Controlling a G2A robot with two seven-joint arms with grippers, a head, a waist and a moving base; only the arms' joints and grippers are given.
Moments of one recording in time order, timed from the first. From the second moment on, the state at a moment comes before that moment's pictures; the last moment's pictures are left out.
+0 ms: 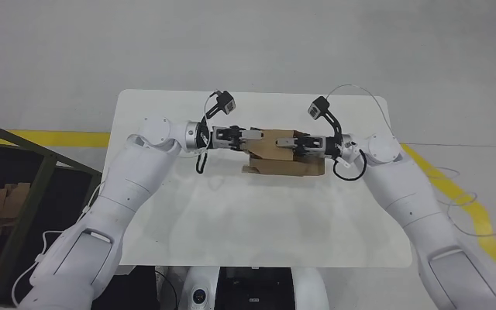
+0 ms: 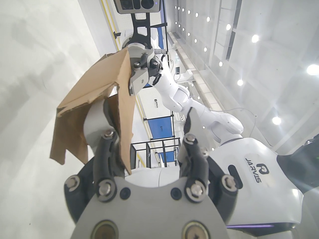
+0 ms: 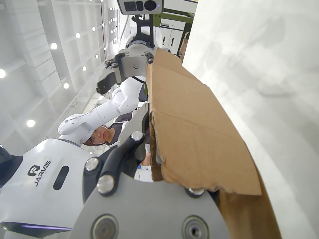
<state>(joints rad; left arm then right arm) 0.77 -1.16 -0.98 -1.12 -0.59 -0.33 -1.30 -0.73 -1.16 0.86 -1.00 0.62 -0.42 1.21</state>
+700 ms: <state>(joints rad) 0.81 -1.16 -1.01 -1.23 -0.62 -0.30 -1.31 -0.76 -1.17 0.88 -1.08 0.50 -0.36 1.14</state>
